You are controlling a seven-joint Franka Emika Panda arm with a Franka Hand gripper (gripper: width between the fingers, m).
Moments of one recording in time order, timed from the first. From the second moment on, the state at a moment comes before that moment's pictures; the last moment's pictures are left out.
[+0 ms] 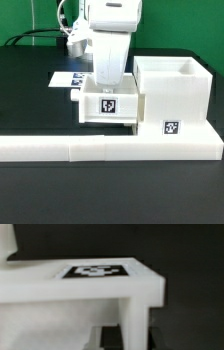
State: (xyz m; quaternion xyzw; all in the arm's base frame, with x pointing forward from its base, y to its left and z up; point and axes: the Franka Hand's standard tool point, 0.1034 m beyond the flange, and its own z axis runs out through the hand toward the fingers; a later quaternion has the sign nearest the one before) arm 0.554 -0.002 0.056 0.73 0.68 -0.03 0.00
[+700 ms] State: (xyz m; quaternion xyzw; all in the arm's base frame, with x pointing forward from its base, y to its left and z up) arm 0.554 0.005 0.062 0.73 0.68 -0.02 0.00
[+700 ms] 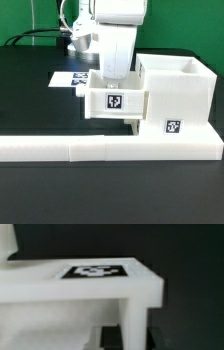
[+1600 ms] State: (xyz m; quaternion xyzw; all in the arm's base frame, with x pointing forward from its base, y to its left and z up) arm 0.548 0.007 0.056 0.72 0.69 -0.04 0.00
